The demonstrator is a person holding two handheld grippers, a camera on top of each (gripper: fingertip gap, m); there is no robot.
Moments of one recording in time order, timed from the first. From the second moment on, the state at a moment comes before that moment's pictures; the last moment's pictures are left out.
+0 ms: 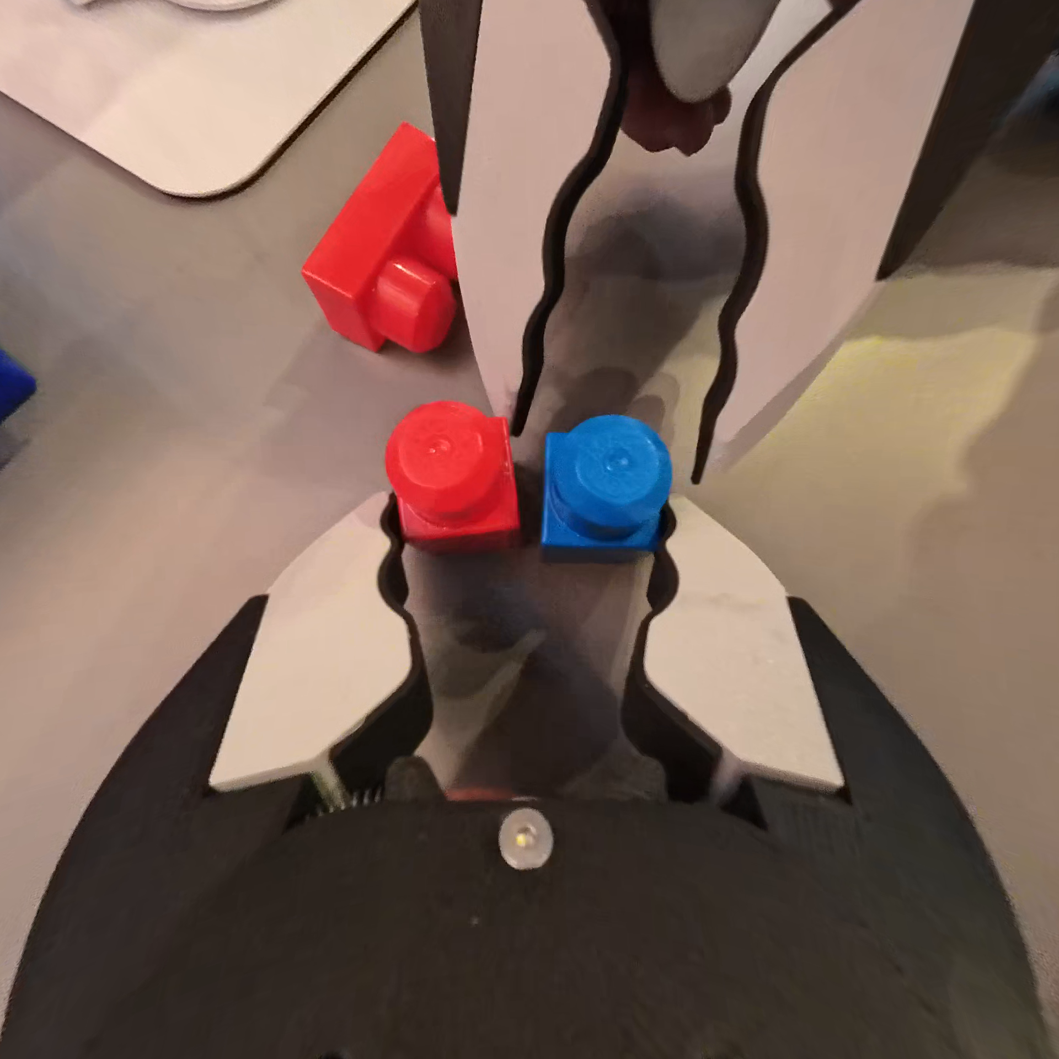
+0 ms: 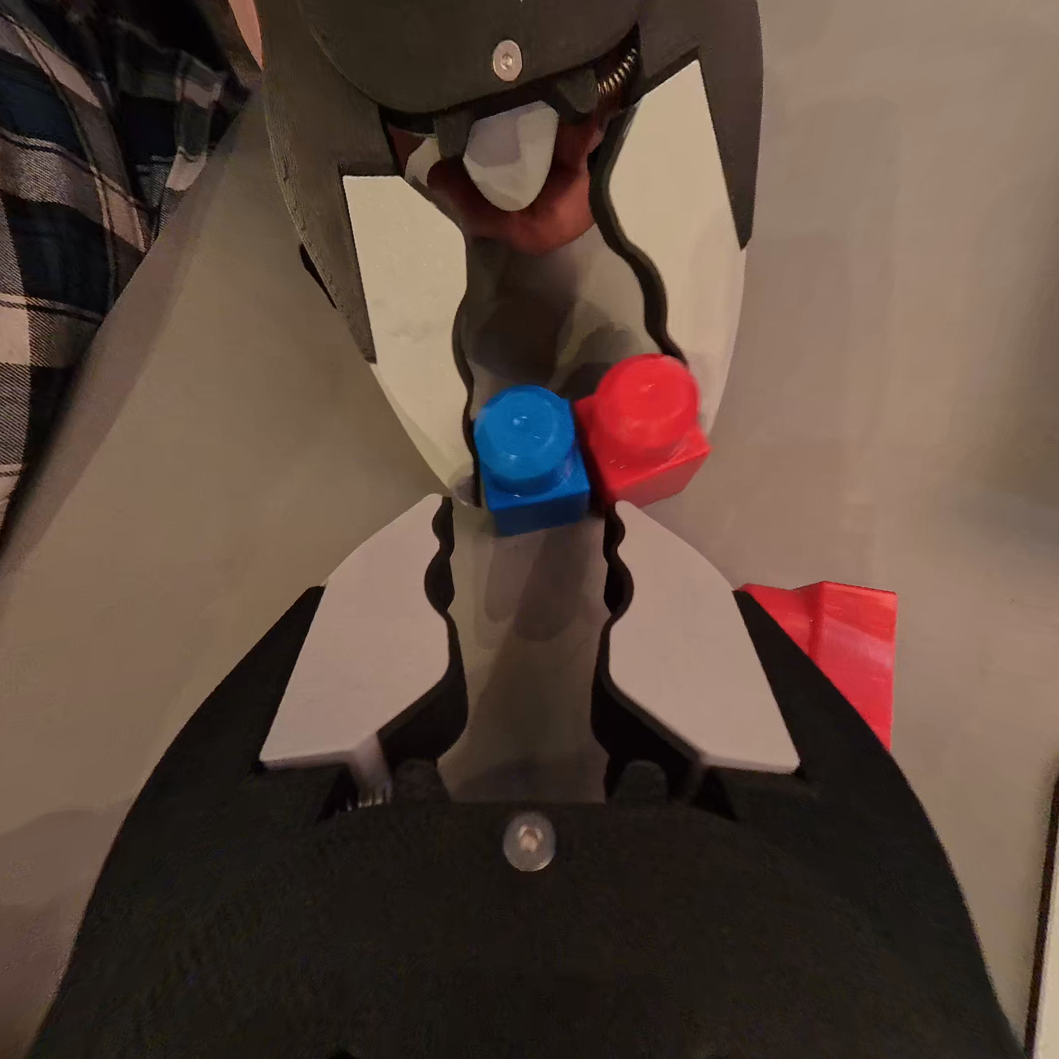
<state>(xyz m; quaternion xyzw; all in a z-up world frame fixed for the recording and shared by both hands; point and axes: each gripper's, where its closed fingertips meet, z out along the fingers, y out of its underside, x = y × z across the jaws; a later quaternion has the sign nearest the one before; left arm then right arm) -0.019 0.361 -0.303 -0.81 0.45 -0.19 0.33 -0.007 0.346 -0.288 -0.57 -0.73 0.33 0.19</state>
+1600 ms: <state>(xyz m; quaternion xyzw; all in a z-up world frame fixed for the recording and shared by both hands) -0.029 0.412 -0.222 -0.71 0.56 0.06 0.42 -0.006 0.393 -0.192 -0.68 -0.52 0.44 0.28</state>
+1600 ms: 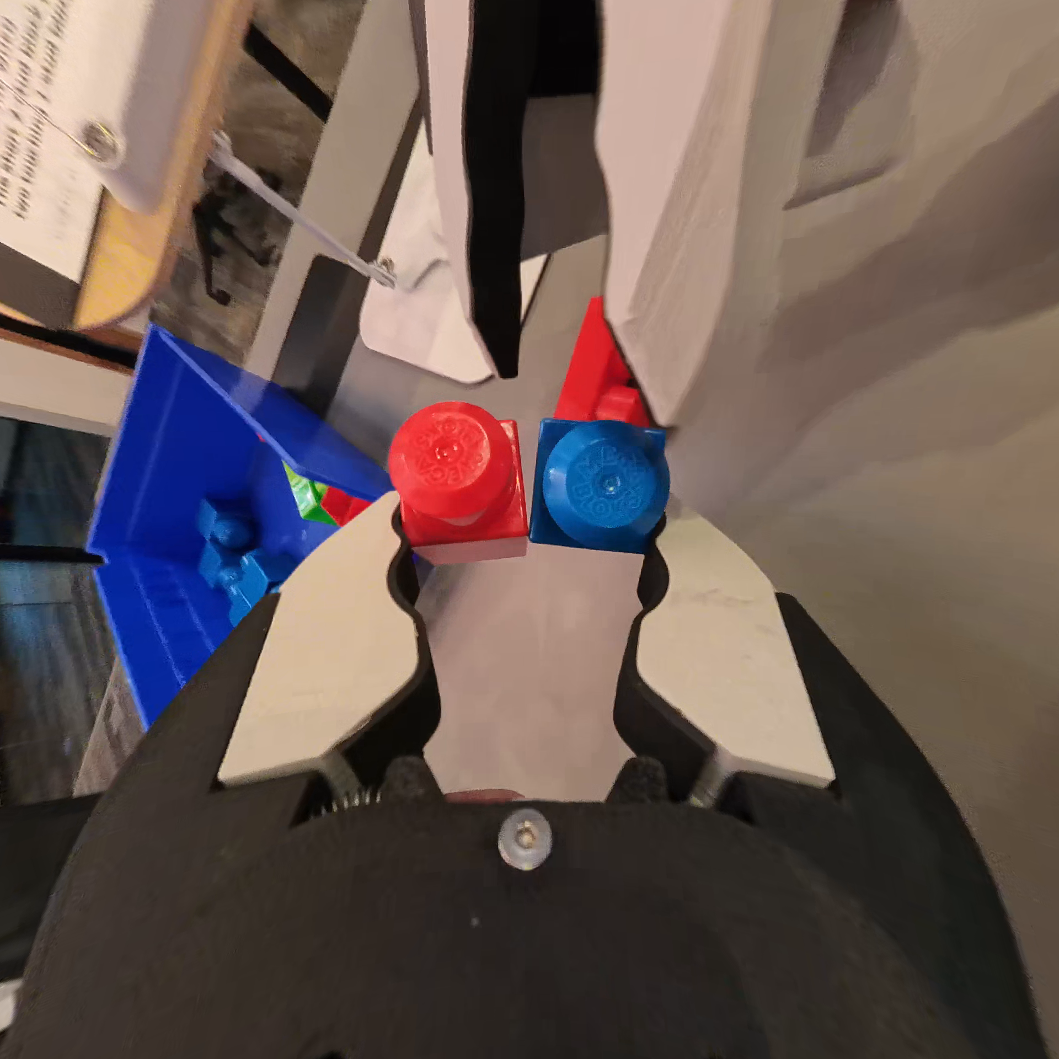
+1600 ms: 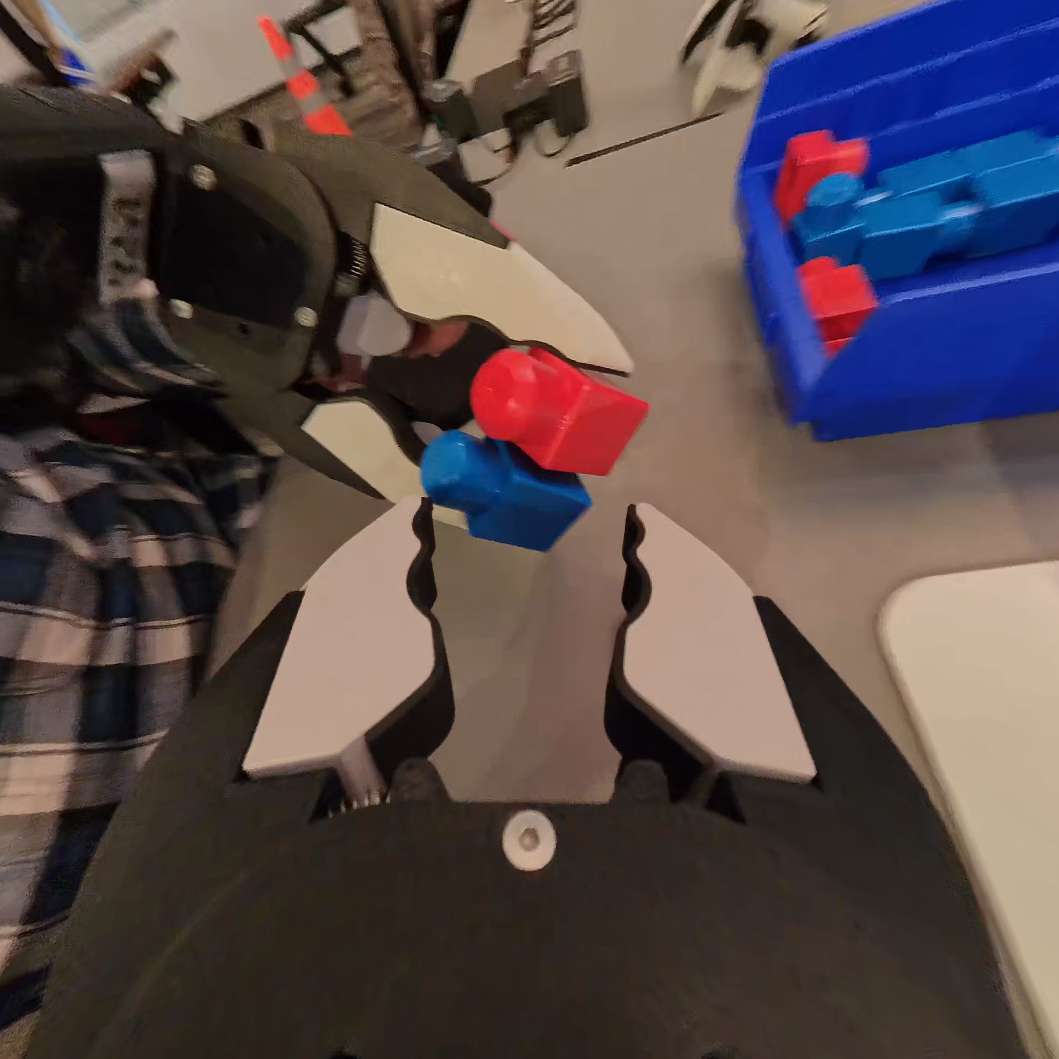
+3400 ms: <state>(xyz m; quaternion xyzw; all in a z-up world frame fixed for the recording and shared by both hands) 0.032 0.358 -0.098 -0.53 0.55 -0.39 0.52 0.005 0.356 -0.119 -0.43 -0.58 0.48 0.49</state>
